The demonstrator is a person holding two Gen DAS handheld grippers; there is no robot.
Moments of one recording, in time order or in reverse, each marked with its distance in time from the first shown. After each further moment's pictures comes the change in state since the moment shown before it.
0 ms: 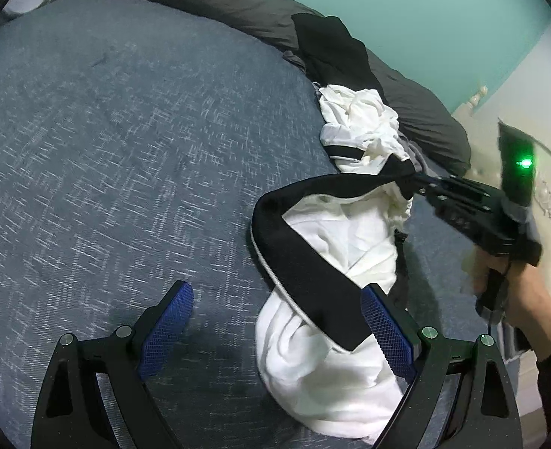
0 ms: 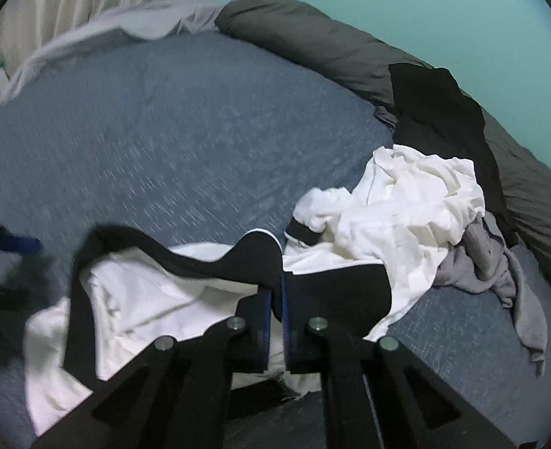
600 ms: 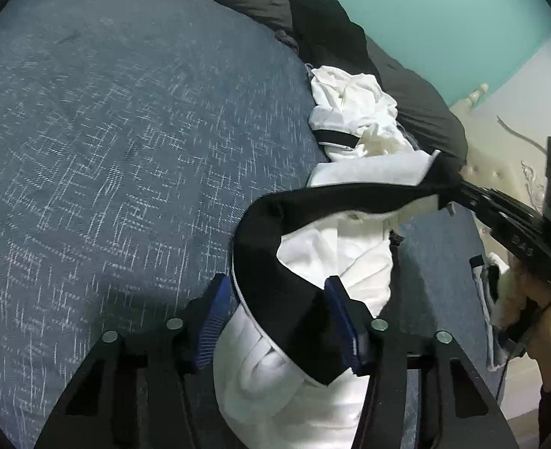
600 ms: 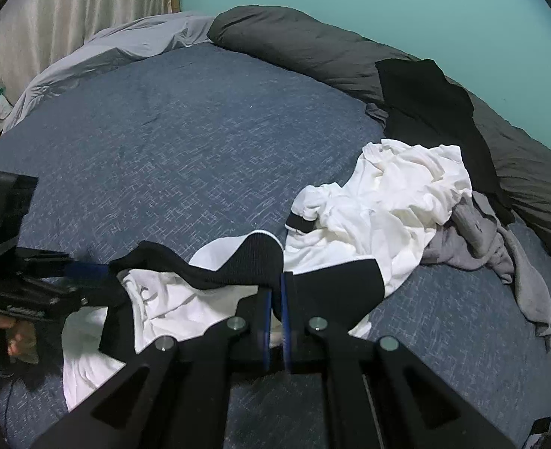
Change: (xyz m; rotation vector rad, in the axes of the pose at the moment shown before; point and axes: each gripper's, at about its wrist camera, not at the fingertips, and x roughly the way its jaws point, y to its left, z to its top) left arm 0.044 -0.011 0.011 -0.027 0.063 -0.048; right arm -0.036 -0.005 -0.008 0.070 -0.002 0.029
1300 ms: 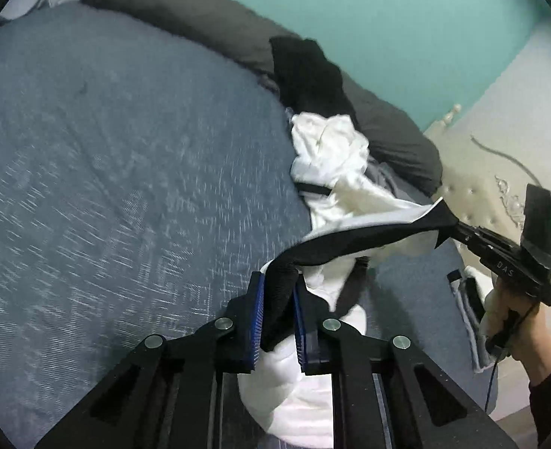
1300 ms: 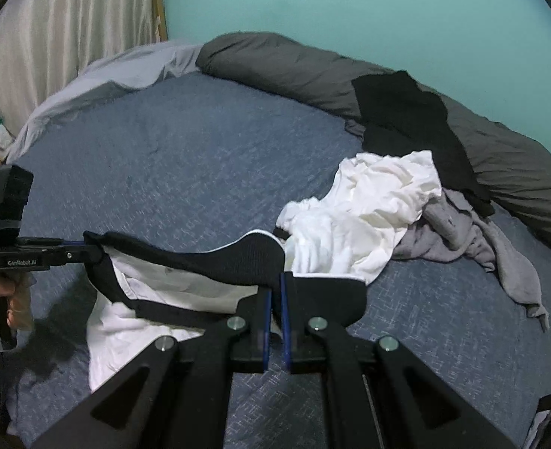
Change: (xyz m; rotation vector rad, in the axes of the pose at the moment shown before) left arm -0.073 0.004 0.016 0.060 -0.132 -0.065; right arm -0.063 -0.016 -0.007 0.080 -0.093 0.002
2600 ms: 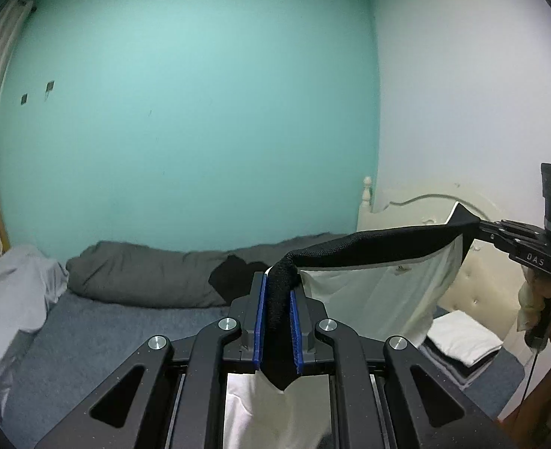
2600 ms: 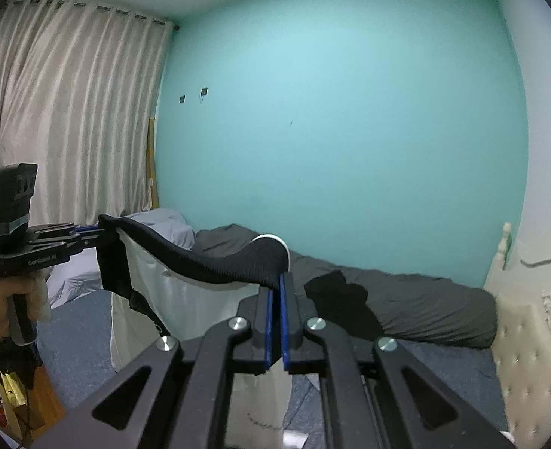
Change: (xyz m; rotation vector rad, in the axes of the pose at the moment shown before) left arm -0.407 -0.344 0.181 0.596 -0.447 0.067; right arm -0.477 0.060 0.160 0.060 -0.540 -0.144
